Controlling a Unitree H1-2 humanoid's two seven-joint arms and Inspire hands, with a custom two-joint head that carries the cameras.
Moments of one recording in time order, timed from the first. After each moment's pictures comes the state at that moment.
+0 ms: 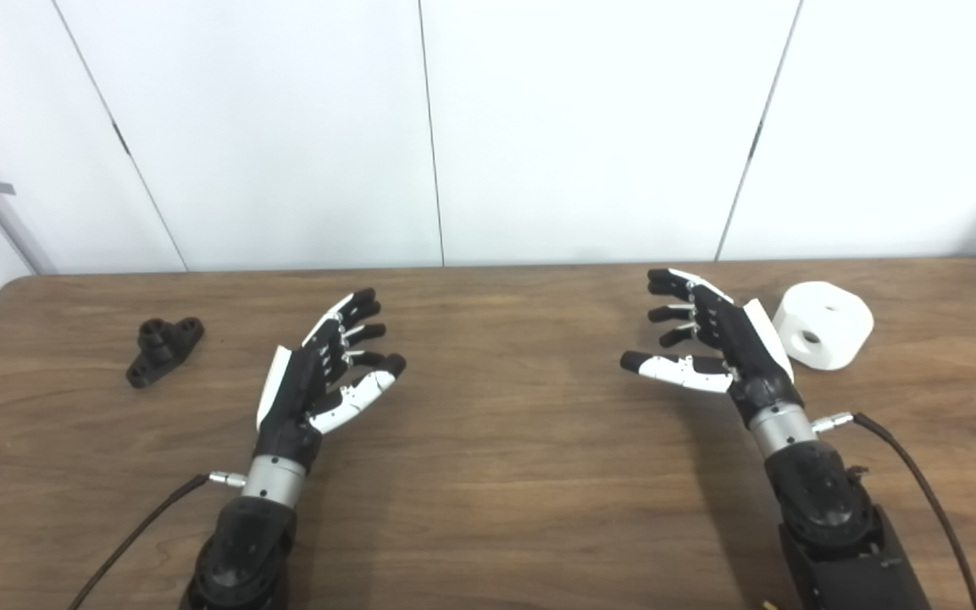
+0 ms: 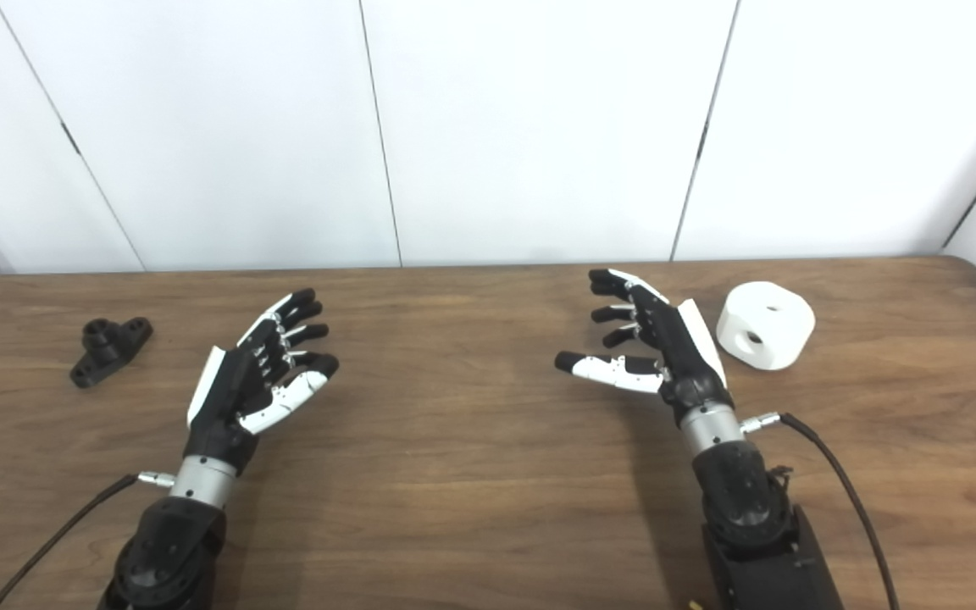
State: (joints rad) left arm -0.23 0.13 0.03 0.19 0.03 -0.21 -0.08; right arm -0.31 -0.20 0.03 0.10 -0.22 0.01 0.02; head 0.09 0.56
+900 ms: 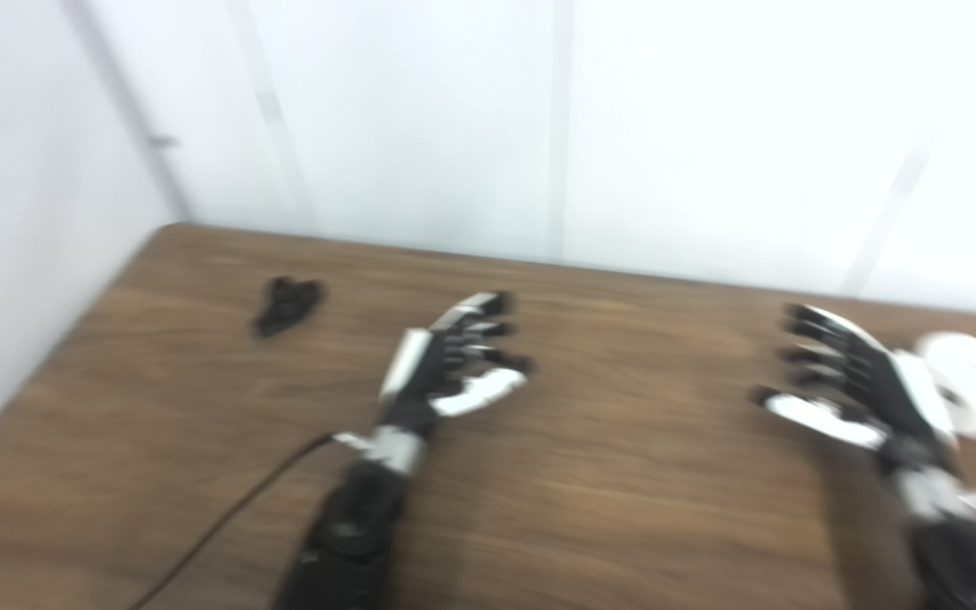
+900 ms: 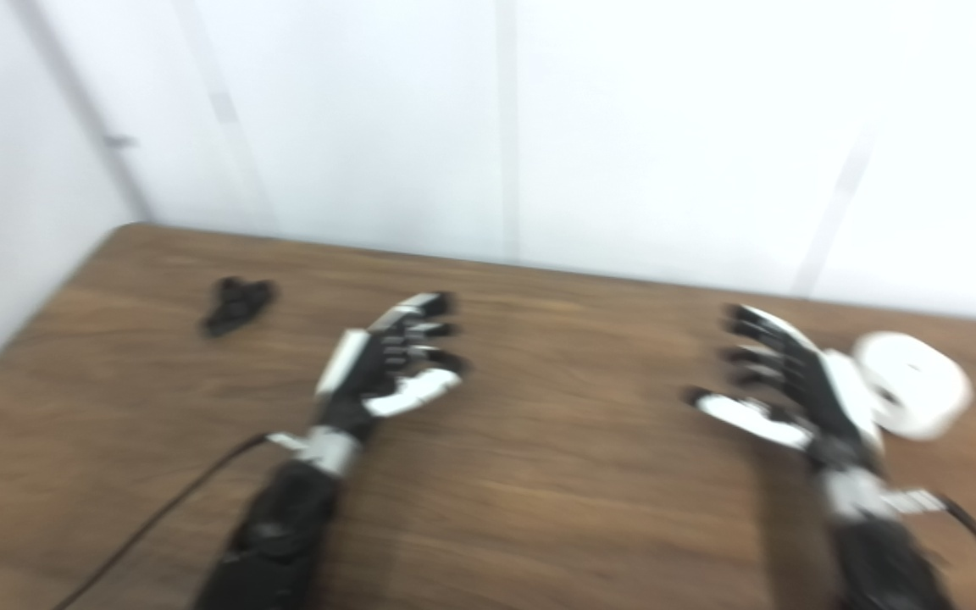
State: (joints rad) left arm -0.25 0.10 -0.02 0.23 0.06 -0.21 -0.08; right arm -0.31 -0.24 -0.01 0.14 -0.16 0.00 0.04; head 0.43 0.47
